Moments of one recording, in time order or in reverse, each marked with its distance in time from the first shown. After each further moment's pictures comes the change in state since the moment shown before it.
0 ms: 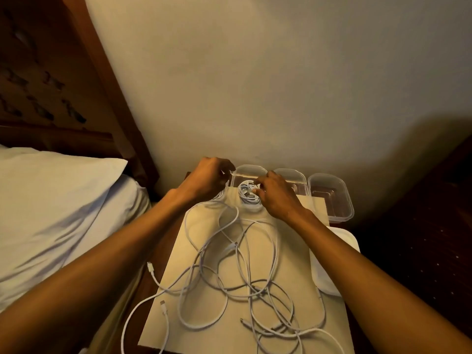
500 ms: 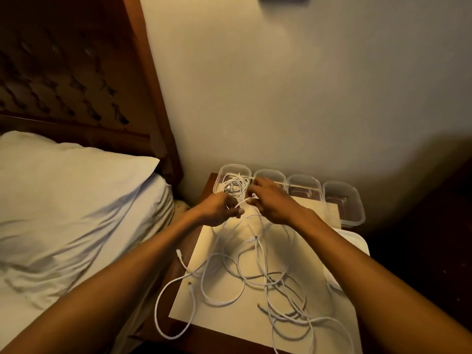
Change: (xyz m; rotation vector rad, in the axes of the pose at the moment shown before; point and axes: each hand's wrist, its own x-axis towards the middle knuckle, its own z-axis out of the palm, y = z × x) left_hand -0.080 -0.007 -0.009 -0.176 -0.371 -0.205; right_hand -0.021 -0.069 -0.012 -0.131 -0.163 -0.344
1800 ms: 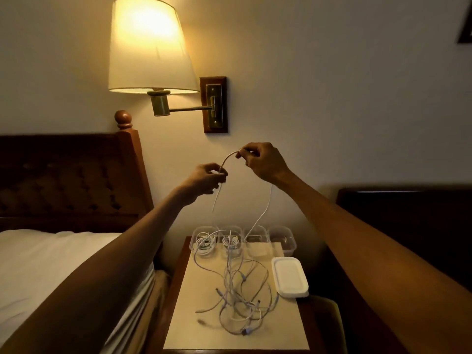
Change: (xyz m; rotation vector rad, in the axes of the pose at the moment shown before) left_hand -0.126 0.240 -0.146 -0.443 0.325 0.199; right_hand -0.125 -0.119 -0.293 0.378 0.679 0.156
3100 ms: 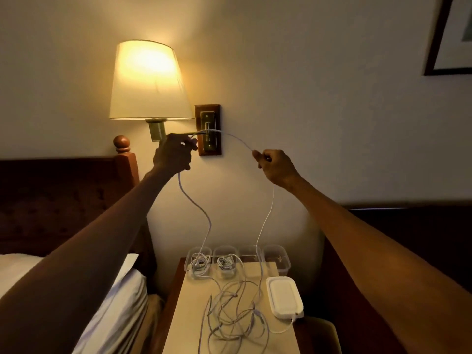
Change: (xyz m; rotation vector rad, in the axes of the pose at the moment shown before) left_hand 0.007 0.081 -0.074 0.385 0.507 0.315; right_hand 0.012 -0.002 -0.060 -0.063 0.071 0.088
